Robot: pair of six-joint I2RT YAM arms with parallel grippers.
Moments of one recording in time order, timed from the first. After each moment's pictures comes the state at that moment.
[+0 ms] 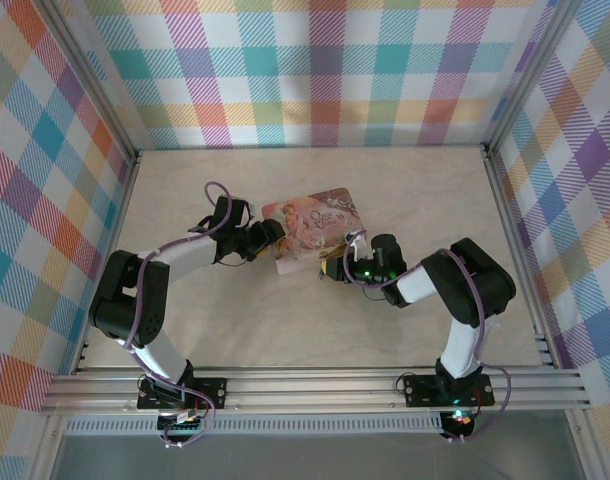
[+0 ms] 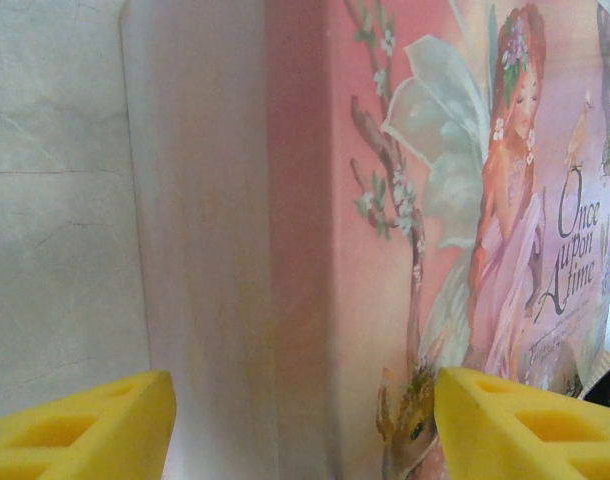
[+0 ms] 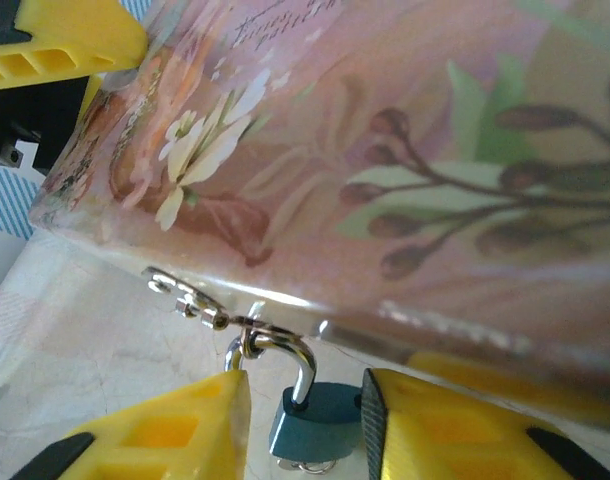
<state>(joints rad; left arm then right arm) -0.33 1.67 0.94 -0.13 0.41 -0.83 0.50 1.82 0.54 0.82 -0.57 0.47</state>
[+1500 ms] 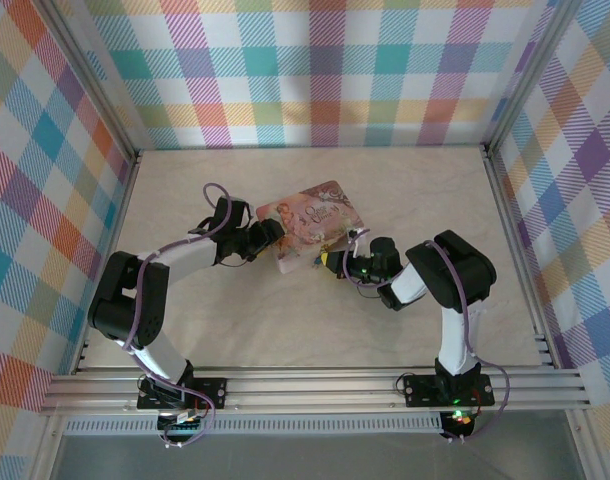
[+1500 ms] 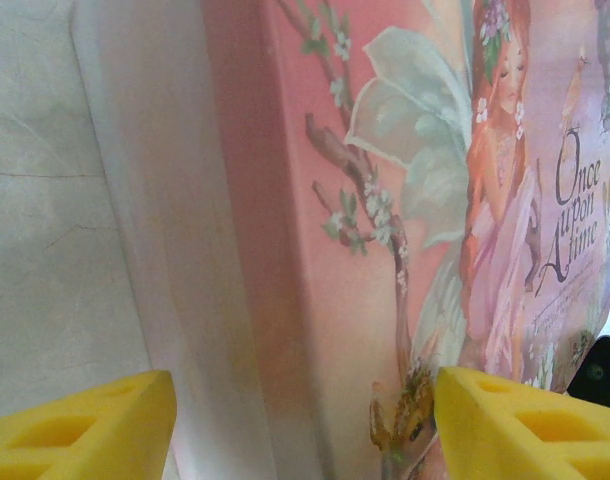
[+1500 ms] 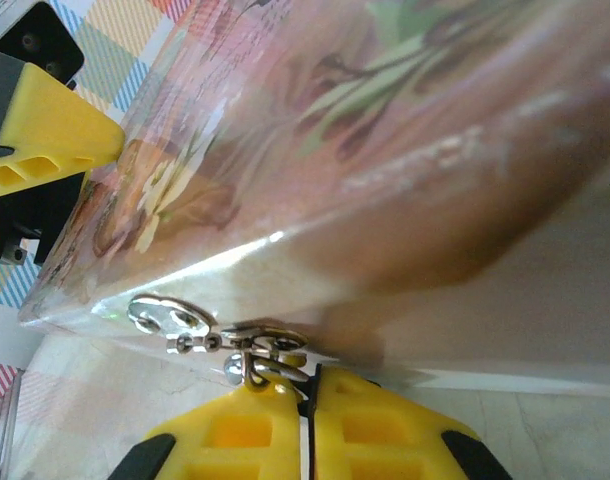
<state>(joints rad) -0.34 1.66 0.92 -0.11 0.38 -0.86 0.50 1.97 0.54 1.10 -0.50 0.66</state>
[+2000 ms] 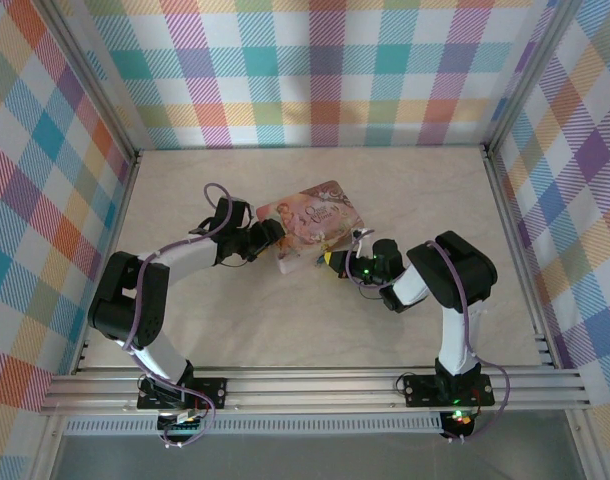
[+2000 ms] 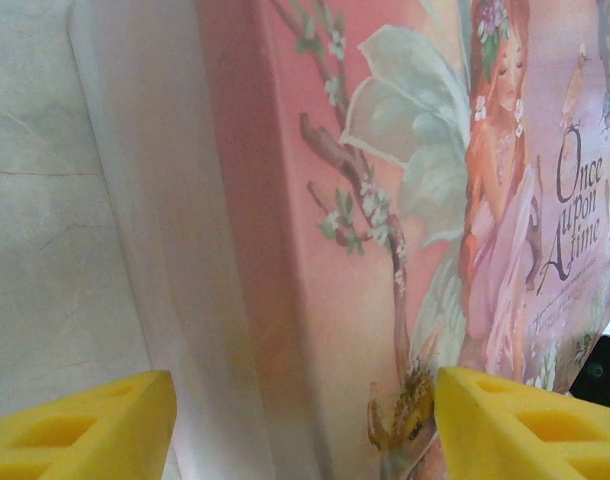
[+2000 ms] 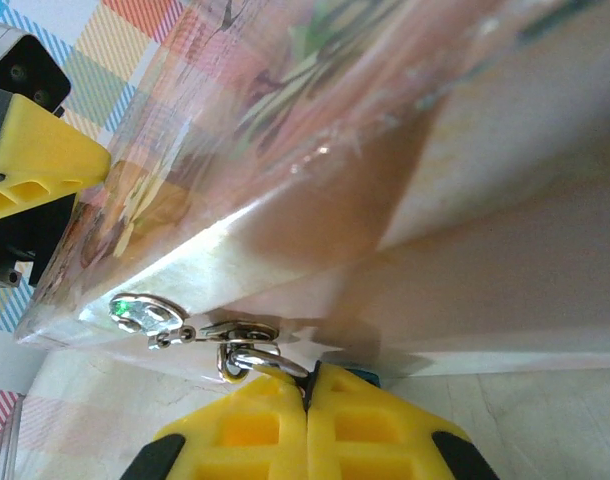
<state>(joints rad) -0.34 1.66 0.92 -0.11 0.37 -0.86 0.49 1.96 0.51 1.13 -0.47 0.70</state>
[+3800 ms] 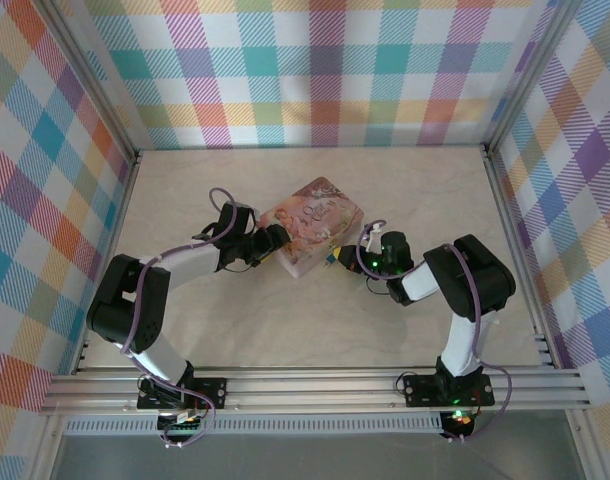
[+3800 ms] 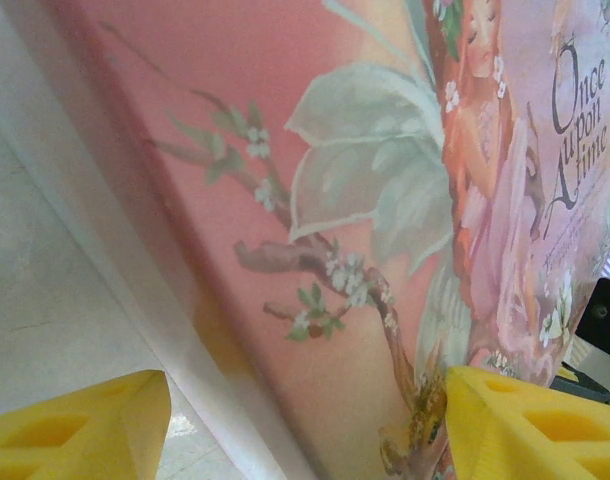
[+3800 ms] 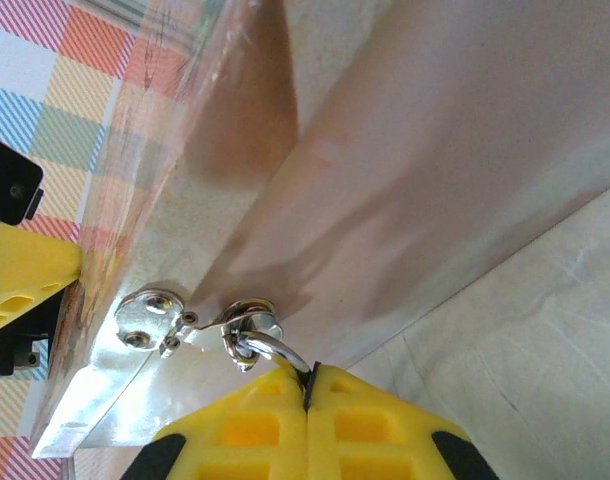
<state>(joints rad) -0.37 1.64 0.87 -0.08 0.38 -0.86 0.42 1.85 0.52 0.92 -0.51 0.83</state>
